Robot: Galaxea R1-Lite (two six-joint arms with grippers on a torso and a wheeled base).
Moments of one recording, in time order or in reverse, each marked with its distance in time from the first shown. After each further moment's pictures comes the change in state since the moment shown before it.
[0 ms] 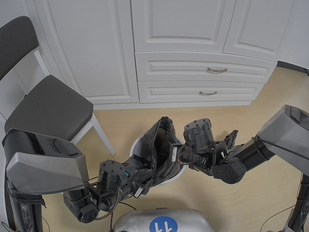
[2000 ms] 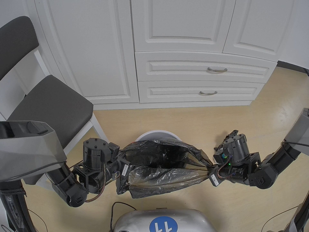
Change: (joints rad) left arm 0.132 -0.126 -0.080 0.127 0.057 -0.042; right arm -0.182 -0.161 0.405 -0.012 0.060 -0.637
